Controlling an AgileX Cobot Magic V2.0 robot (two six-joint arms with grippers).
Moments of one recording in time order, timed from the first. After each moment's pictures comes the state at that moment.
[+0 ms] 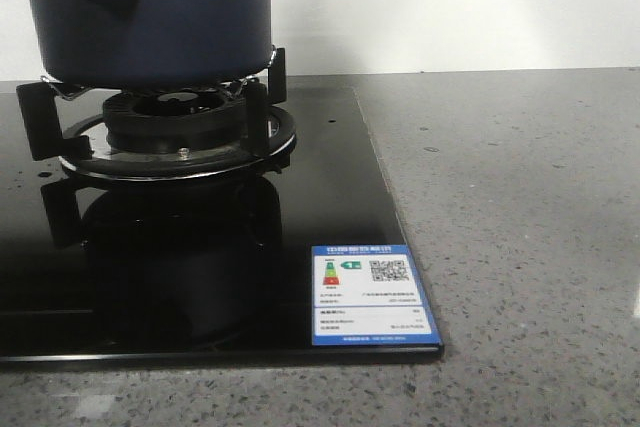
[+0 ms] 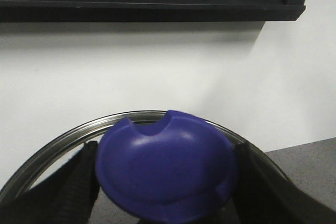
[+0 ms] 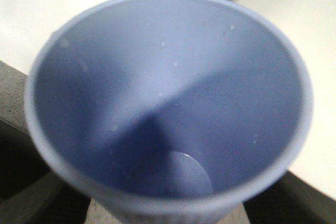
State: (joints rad) left arm -0.35 1.11 -1.00 -0.42 -0.01 0.39; right arm 0.44 1.37 -1.55 -0.56 0.67 0.15
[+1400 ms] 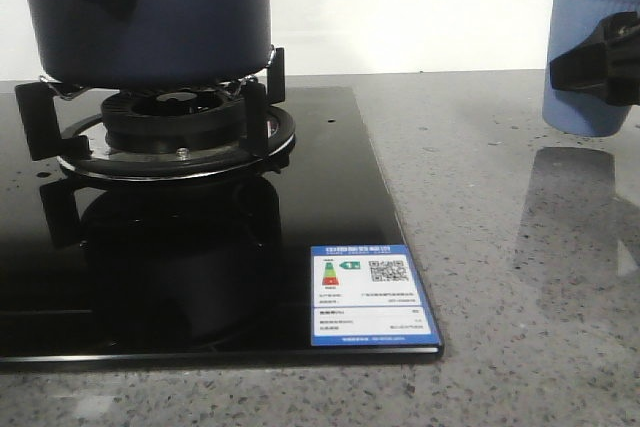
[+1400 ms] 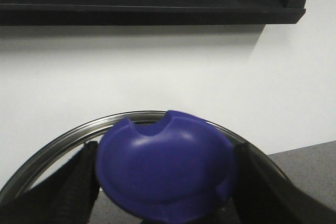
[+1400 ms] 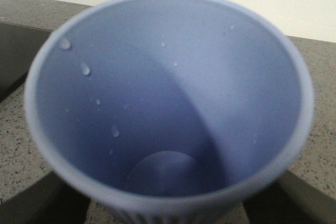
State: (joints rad) left arm -0.35 1.11 -1.00 -0.42 -0.02 0.39; right arm -0.01 1.38 -0.50 -0.35 -0.57 0.17
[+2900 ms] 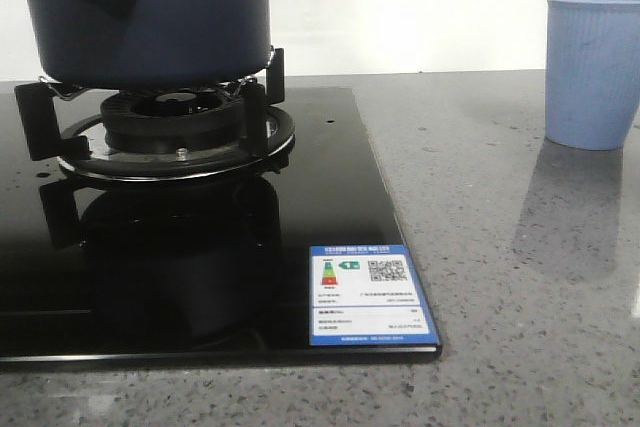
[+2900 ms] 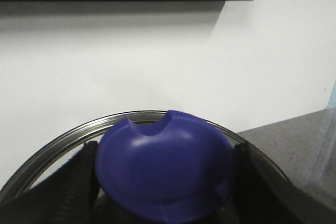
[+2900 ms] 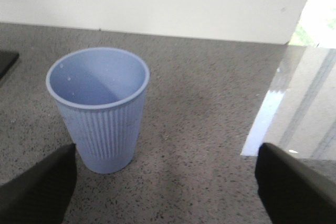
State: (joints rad) left arm -0.46 1.17 -1.00 -0.42 -0.03 0.39; right arm -0.01 0.71 -0.50 -0.33 0.15 0.25
